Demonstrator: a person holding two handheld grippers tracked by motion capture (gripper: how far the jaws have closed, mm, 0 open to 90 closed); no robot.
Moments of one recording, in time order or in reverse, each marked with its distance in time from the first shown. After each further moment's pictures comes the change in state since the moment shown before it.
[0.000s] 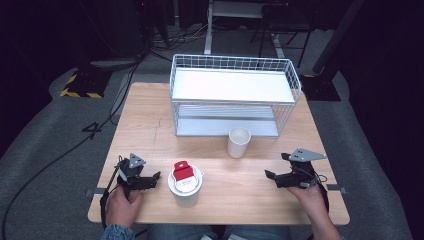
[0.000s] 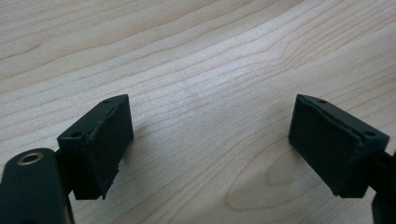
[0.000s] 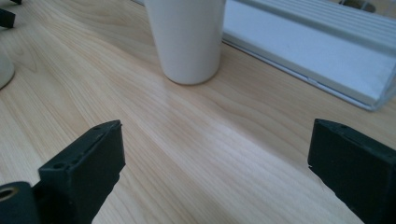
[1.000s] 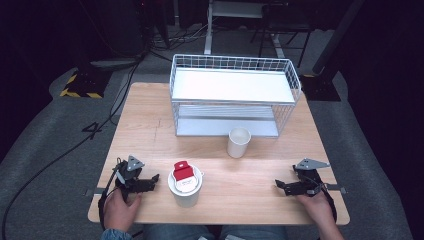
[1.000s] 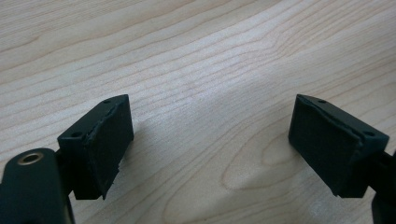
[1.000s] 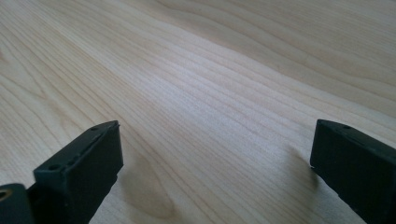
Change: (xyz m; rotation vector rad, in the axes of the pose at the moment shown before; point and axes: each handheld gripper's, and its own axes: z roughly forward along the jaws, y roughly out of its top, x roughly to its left) left arm 0.000 -0.005 -0.006 0.004 -0.013 0.021; right arm -0.026 -0.056 0.001 0.149 -0.086 0.065
